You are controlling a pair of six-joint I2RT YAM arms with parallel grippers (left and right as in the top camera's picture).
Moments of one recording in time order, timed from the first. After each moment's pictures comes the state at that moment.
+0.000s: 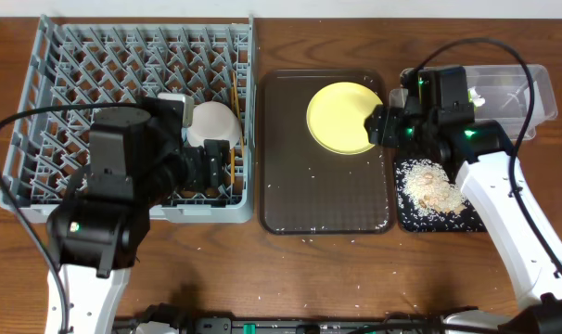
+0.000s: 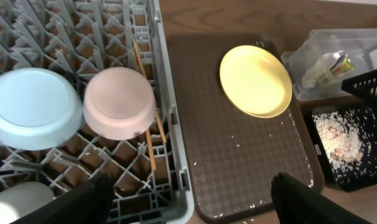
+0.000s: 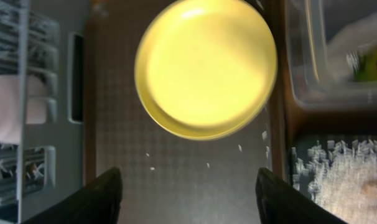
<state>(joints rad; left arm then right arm) -0.16 1.05 1.24 -0.95 0.23 -0.15 0.22 1.49 1.22 -0.71 -0.19 0.44</state>
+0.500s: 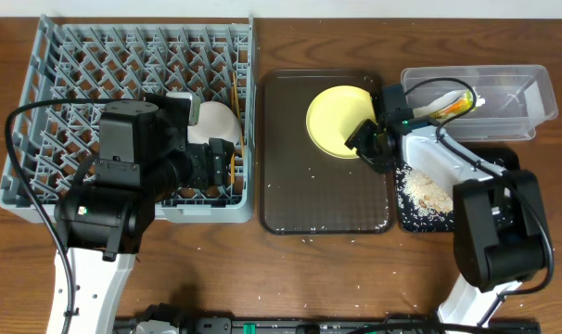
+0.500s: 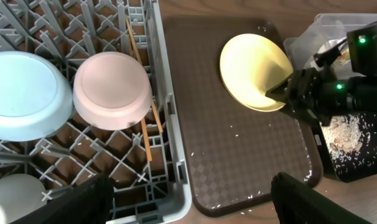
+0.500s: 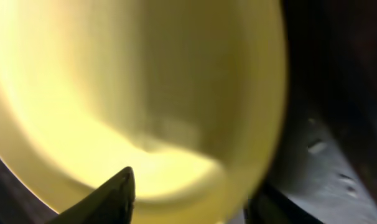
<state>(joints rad) -0.16 1.09 1.24 -0.97 0.25 -0.15 0.27 1.93 1.17 -0.45 -0.16 0.97</state>
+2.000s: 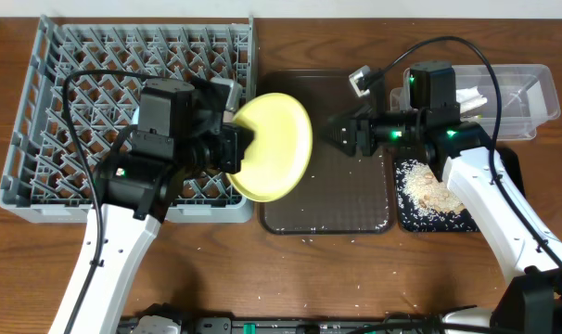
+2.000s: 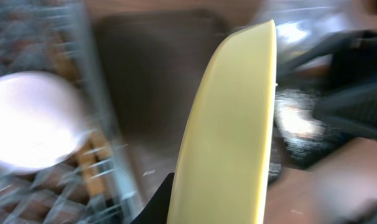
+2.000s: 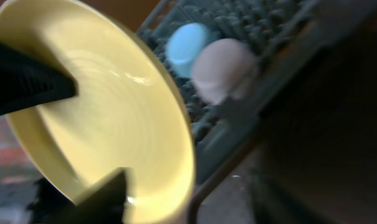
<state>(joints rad) -0.25 1.23 1.24 -0.82 0.38 -0.16 0.23 1.55 1.15 -0.35 -0.95 0.12</state>
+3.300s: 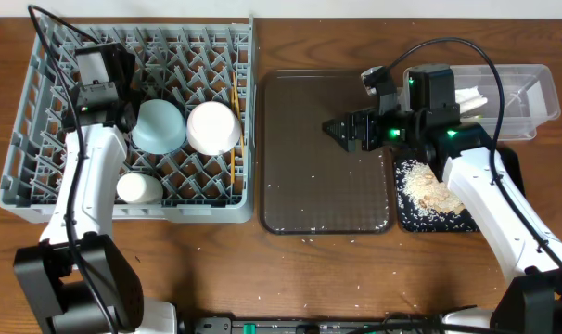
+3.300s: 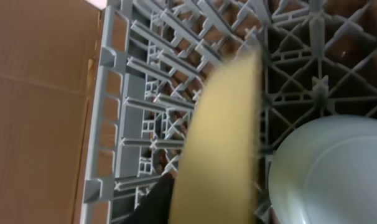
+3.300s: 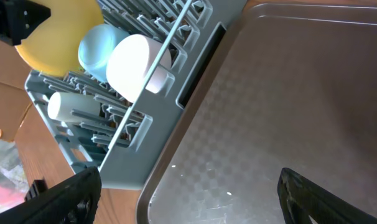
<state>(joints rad) 0.16 1.65 1.28 -0.44 -0.35 0.43 0.23 1.55 1.15 -0.41 -0.66 0.18</state>
